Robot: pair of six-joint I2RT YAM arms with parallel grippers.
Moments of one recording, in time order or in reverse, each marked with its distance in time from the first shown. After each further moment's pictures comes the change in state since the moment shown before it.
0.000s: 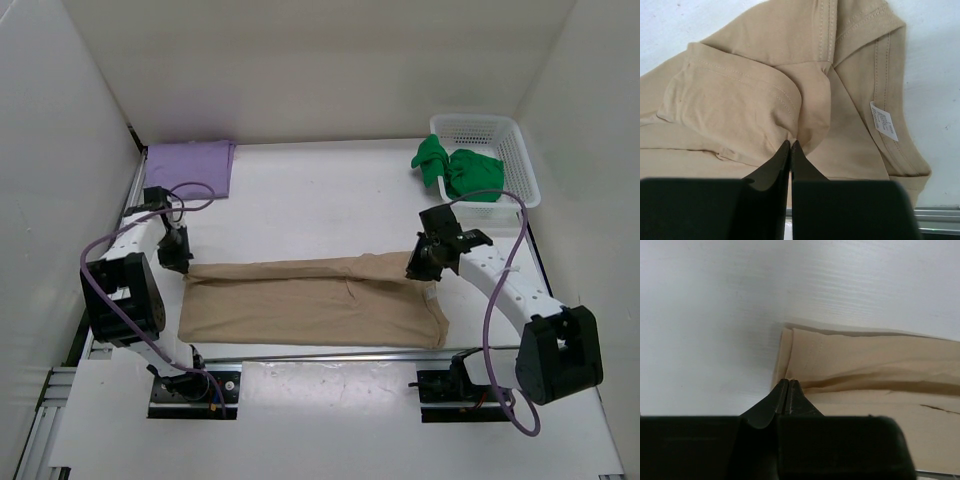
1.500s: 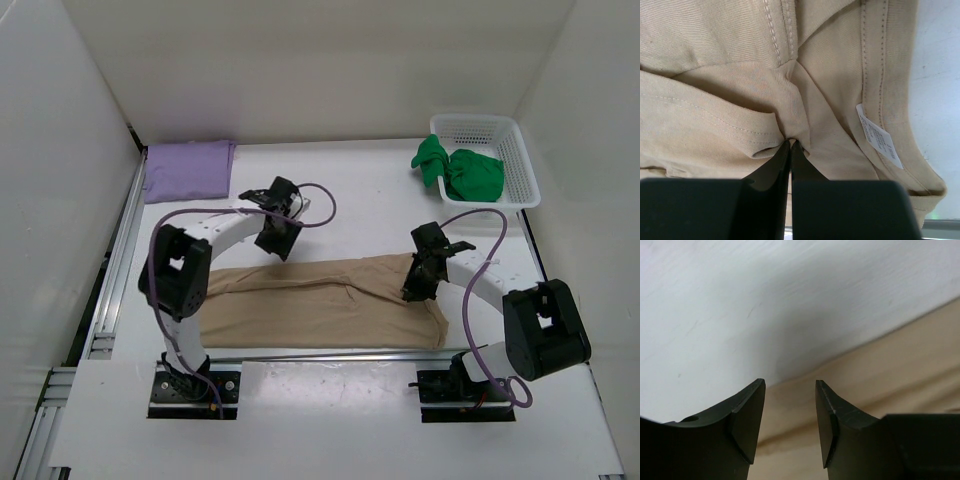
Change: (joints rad) left arm -0.705 0.224 0.232 0.082 -0.019 0.007; right arm 0.008 0.126 -0.156 0.113 -0.037 0.023
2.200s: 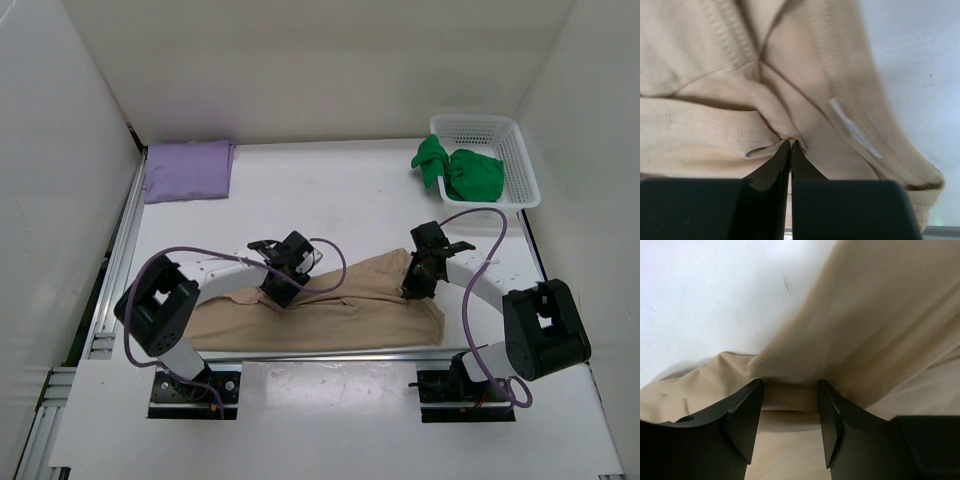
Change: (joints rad) left arm -0.252 -0.180 -0.363 0.121 -0.119 -0.001; right arm 0.000 0.000 0.000 0.026 -0.001 0.002
